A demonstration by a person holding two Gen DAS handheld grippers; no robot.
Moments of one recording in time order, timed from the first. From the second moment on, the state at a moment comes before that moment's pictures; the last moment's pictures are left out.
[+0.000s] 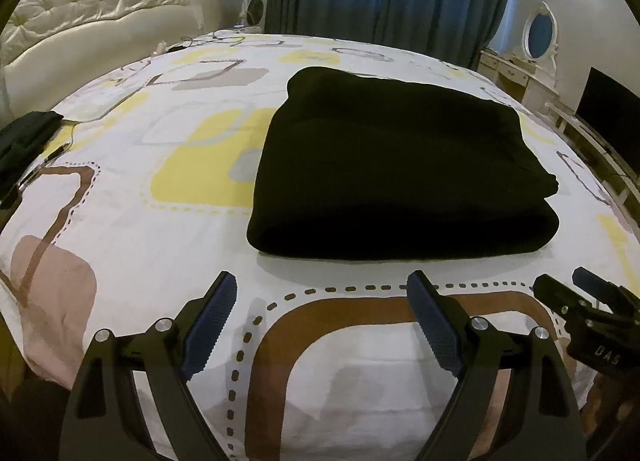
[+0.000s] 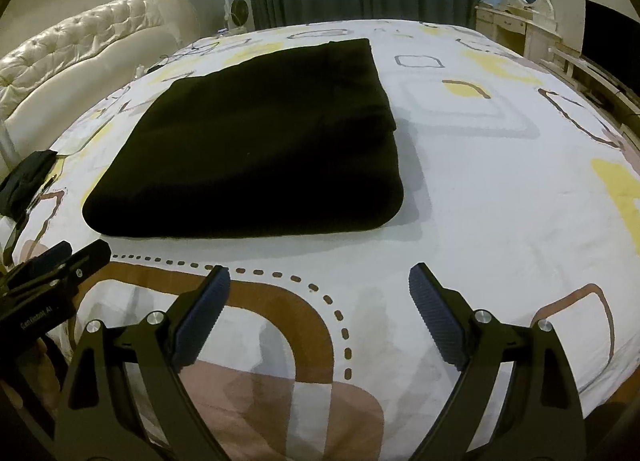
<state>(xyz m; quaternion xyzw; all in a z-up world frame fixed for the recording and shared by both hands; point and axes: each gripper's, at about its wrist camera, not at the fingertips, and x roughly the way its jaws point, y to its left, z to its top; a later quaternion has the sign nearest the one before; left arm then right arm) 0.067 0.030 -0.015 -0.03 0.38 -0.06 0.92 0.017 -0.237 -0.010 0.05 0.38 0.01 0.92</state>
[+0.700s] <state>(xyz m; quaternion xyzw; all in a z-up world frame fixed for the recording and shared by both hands) 0.073 0.029 -0.025 -0.02 0.40 -0.06 0.91 0.019 -0.231 -0.015 0.05 0.39 0.02 0.92</state>
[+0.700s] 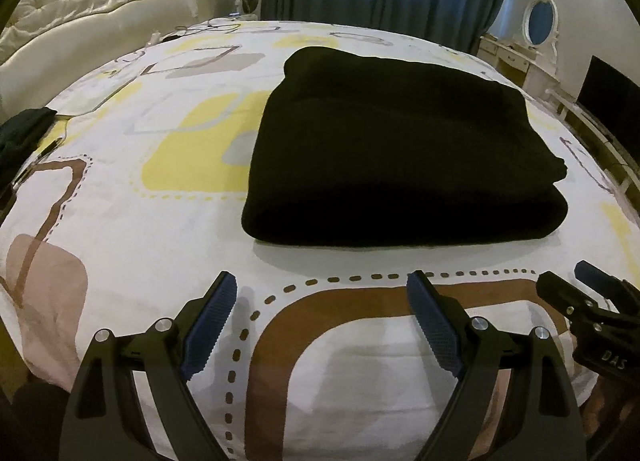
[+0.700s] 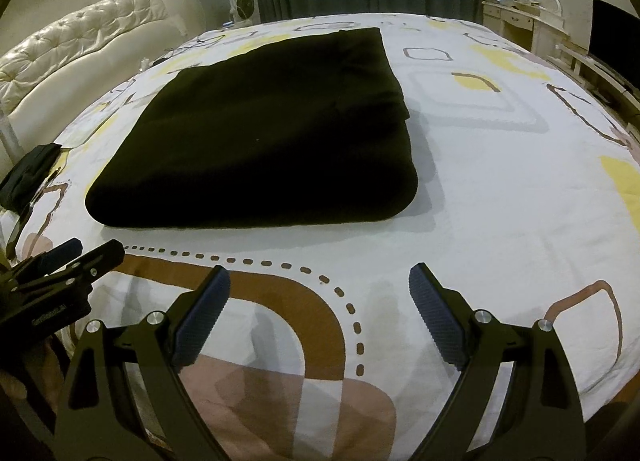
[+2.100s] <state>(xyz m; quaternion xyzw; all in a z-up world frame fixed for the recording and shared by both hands) 0.069 0.008 -0.002 0.01 0.37 -0.07 0.93 0.018 -0.236 -0.009 0.06 0.39 0.03 0.92</state>
